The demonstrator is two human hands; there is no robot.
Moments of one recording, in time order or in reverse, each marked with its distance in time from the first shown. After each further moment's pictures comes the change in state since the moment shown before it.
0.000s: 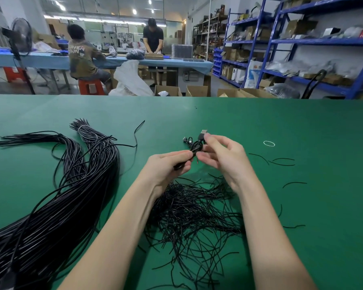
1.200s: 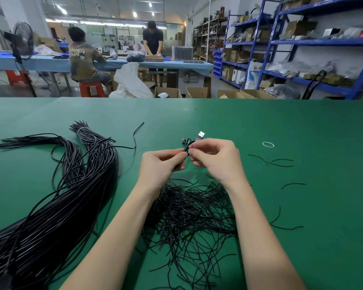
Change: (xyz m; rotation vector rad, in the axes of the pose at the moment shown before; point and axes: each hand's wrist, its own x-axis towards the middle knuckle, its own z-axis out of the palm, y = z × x) left_hand 0.002 -0.008 -0.002 0.243 0.121 0.303; right_hand -0.006 0.000 0.008 -0.313 -0.024 -0.234
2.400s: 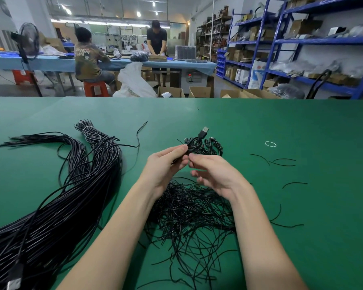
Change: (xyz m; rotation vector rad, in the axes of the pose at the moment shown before) left_hand -0.003 0.007 0.001 -0.346 -0.095 -0.188; right_hand -0.004 0.016 0.001 0.276 -0.342 0.438
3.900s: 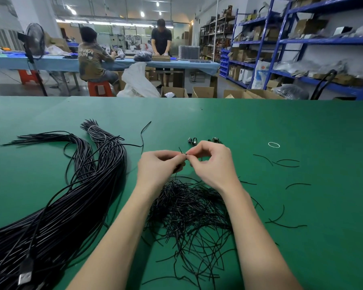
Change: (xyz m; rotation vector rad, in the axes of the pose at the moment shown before) left_hand -0.019 0.008 -0.008 0.510 0.208 0.163; right_hand 0.003 0.001 0.015 -0.640 0.347 -0.662
